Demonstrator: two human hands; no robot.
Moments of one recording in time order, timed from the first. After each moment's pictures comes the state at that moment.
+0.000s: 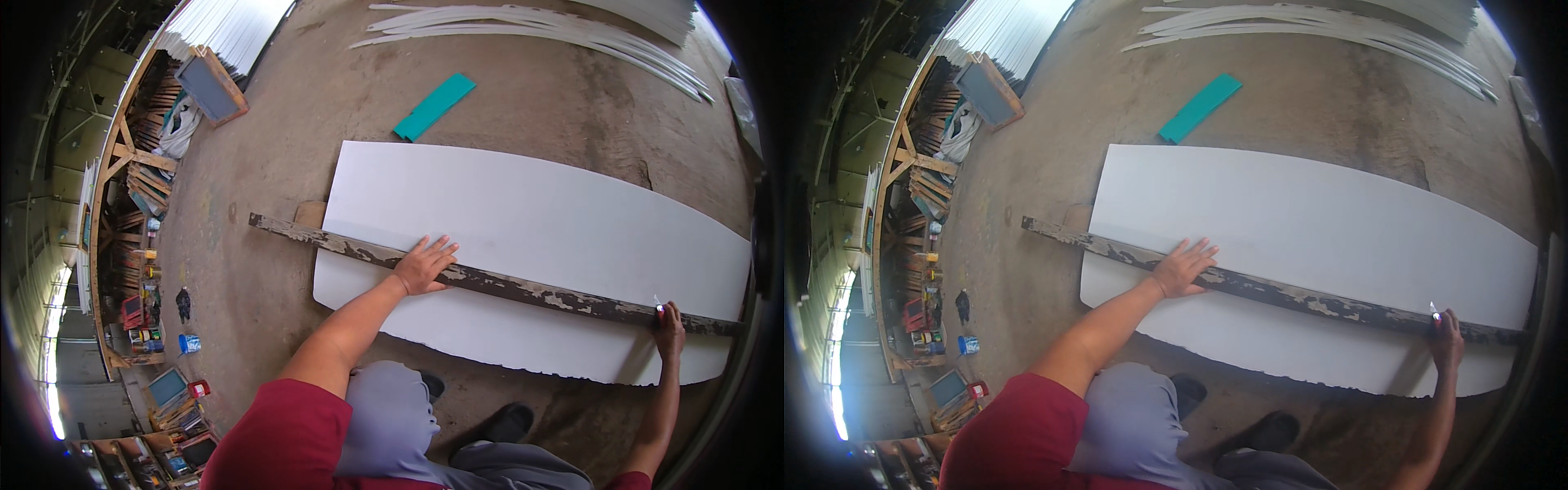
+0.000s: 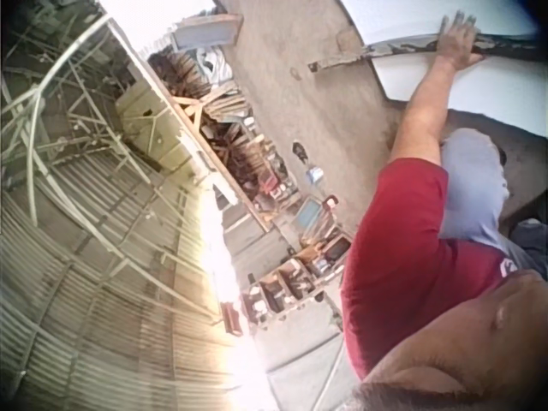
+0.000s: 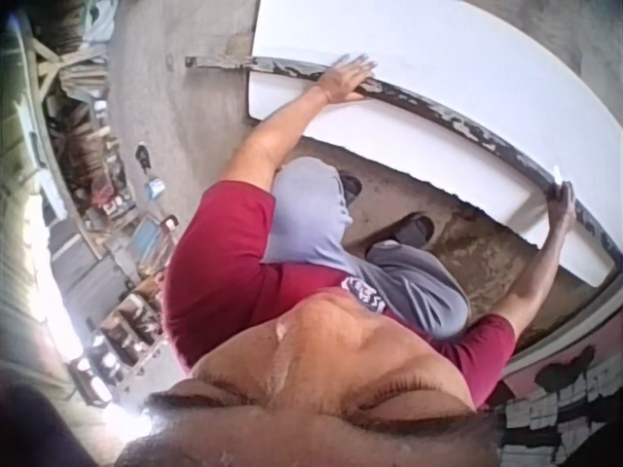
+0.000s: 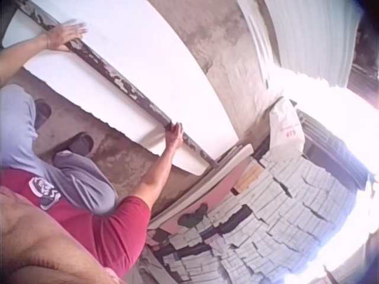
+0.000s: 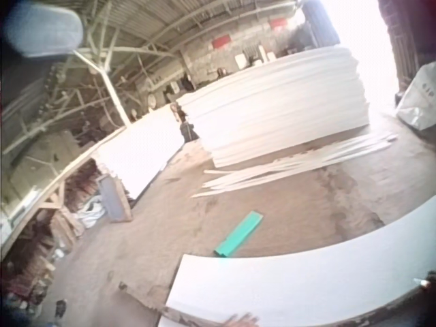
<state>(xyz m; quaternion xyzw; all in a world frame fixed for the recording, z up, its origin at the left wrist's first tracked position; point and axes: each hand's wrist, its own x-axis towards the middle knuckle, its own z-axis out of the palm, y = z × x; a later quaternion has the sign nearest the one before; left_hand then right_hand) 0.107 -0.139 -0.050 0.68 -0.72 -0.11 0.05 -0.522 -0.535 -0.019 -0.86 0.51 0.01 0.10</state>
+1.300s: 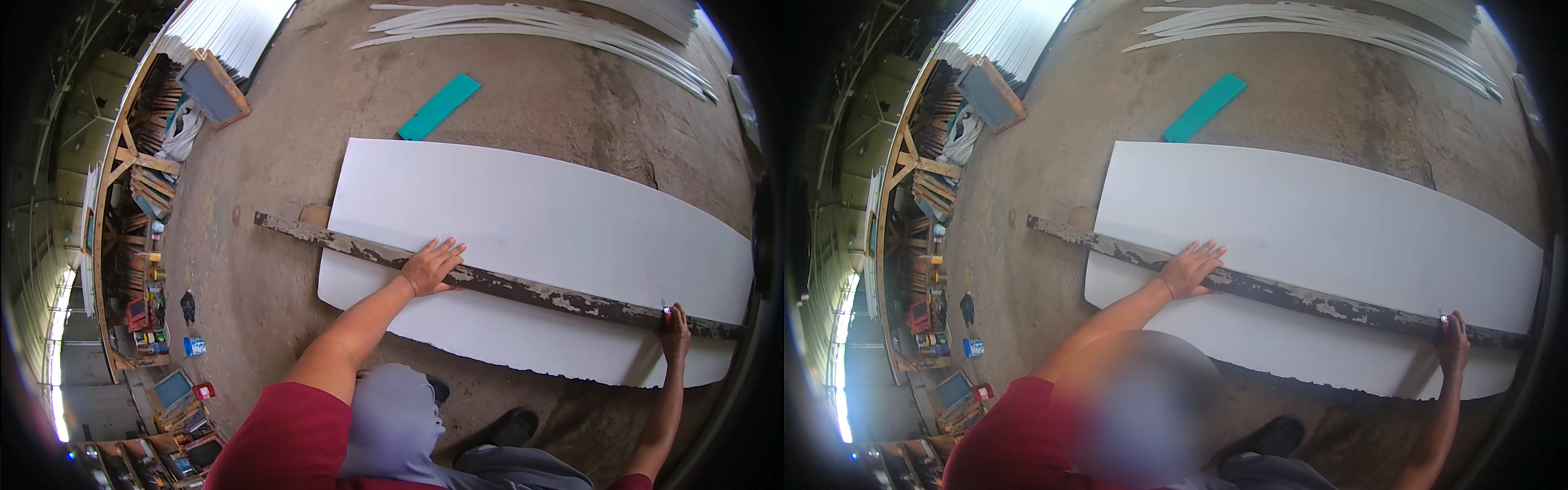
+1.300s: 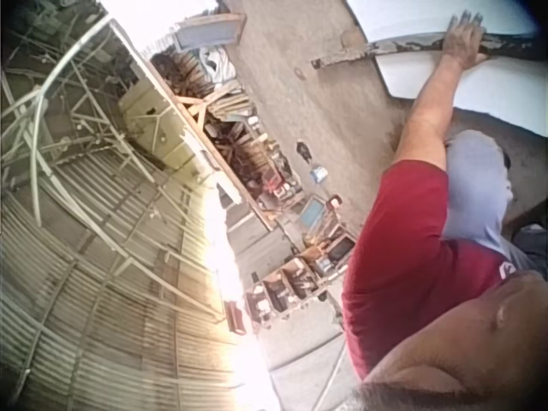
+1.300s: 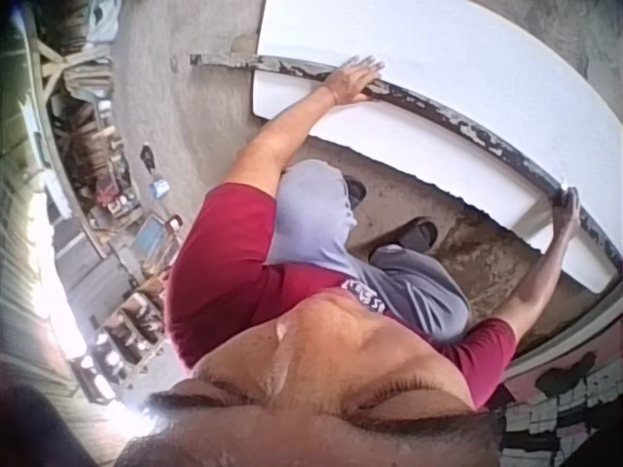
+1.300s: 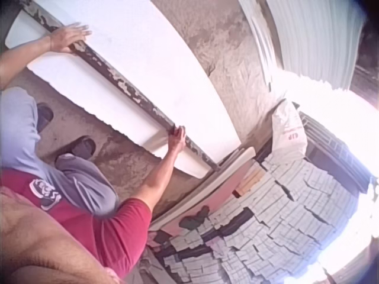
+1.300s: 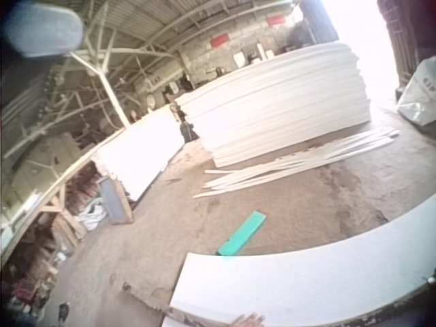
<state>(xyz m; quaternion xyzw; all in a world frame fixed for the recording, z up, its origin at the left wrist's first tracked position) 0.103 -0.147 -0.047 0.68 -0.72 -0.10 0.07 -0.555 -0.540 -0.049 -0.86 0.51 -0.01 0.09</state>
